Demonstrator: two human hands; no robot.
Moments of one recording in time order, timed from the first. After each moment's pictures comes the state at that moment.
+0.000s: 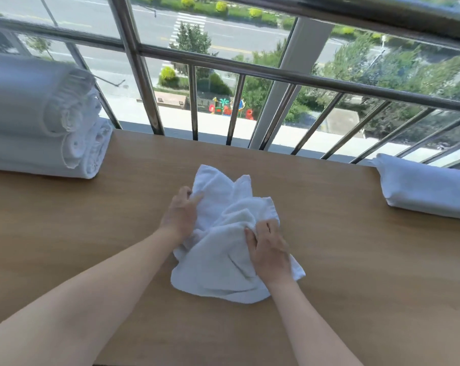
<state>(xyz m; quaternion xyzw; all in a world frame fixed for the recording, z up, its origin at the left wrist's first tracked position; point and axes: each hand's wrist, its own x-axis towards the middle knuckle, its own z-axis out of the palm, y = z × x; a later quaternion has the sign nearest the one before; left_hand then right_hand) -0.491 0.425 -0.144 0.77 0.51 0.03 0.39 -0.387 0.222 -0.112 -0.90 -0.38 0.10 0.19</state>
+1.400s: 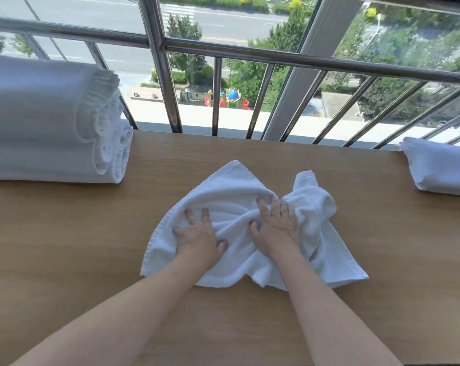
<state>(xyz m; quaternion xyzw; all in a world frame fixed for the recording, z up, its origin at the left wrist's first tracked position) -0.552 0.408 -0.135 0.87 0.37 -0.32 0.08 -0.407 0.293 -0.147 -0.91 -0.37 0.19 -0.05</state>
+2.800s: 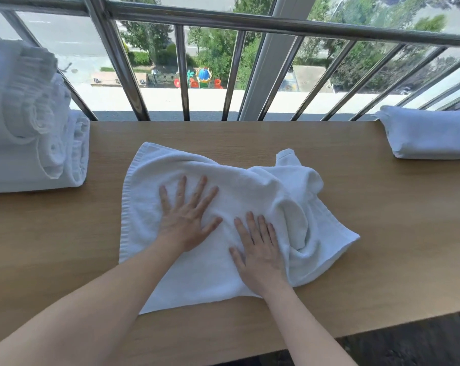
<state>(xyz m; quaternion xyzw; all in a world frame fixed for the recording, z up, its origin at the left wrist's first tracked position) -0.542 0.445 -0.202 0.96 0.23 -0.10 0.09 -0.472 0.236 -0.174 -0.89 -0.41 0.19 0.03</state>
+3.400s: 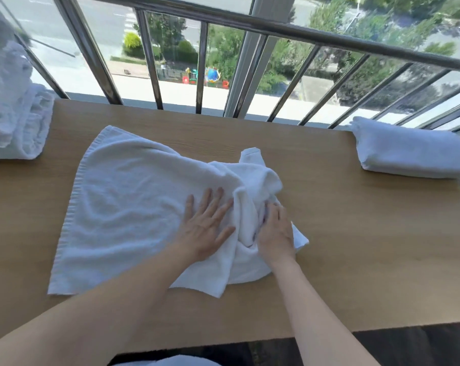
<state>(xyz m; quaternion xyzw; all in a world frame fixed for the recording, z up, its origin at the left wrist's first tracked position) -0.472 0.313 -0.186 0.95 0.20 -0.12 0.21 -0.345 0.162 -0.156 -0.94 -0.26 0.15 0.19</state>
